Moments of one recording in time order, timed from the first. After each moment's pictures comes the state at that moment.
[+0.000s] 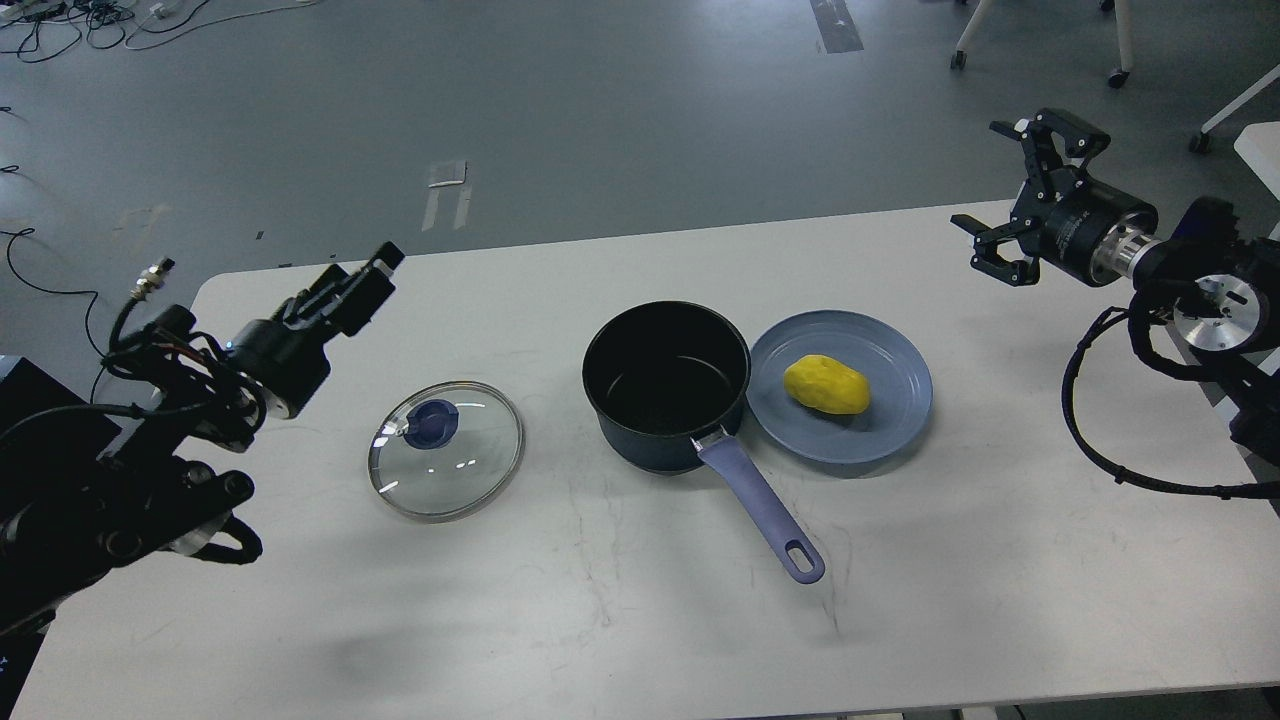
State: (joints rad) left arm -0.89 0.71 -0.15 -1.10 0.81 0.48 -0.49; right arm 0.76 -0.44 0.78 0.64 -0.17 0.42 -0.01
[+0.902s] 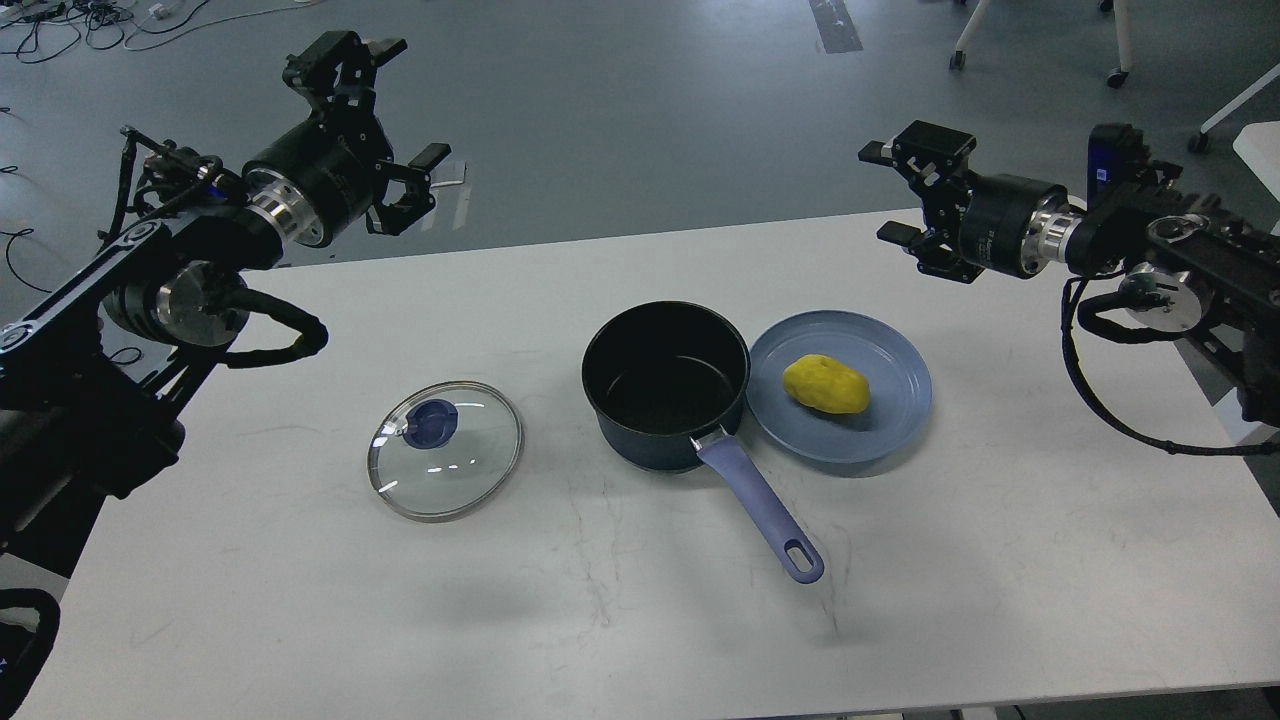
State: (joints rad) left arm -0.95 0.54 -0.62 -1.04 0.10 -0.14 -0.03; right arm 0.91 -0.48 0.49 0.83 -0.79 0.41 0.17
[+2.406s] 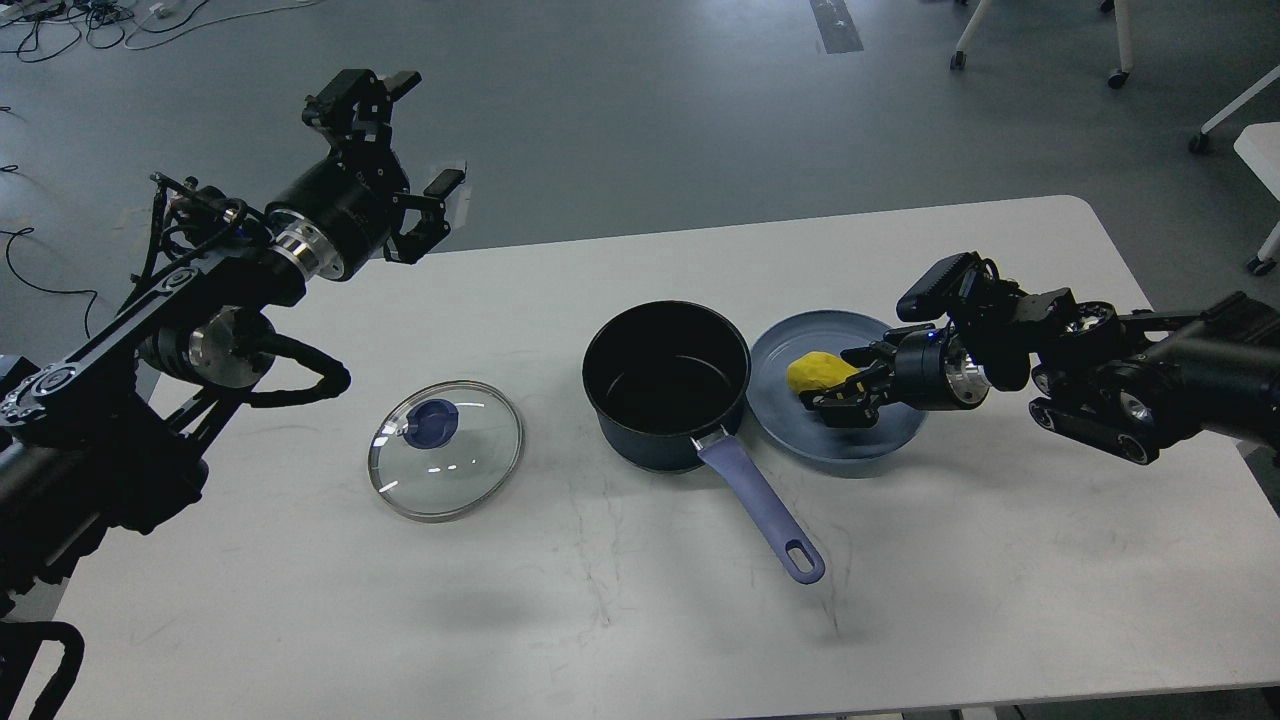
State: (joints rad) left arm -0.88 0.52 -0.64 -1.06 0.19 -0.14 -0.12; right arm 1.06 -0.29 -0.36 0.64 -1.45 -0.03 0.49
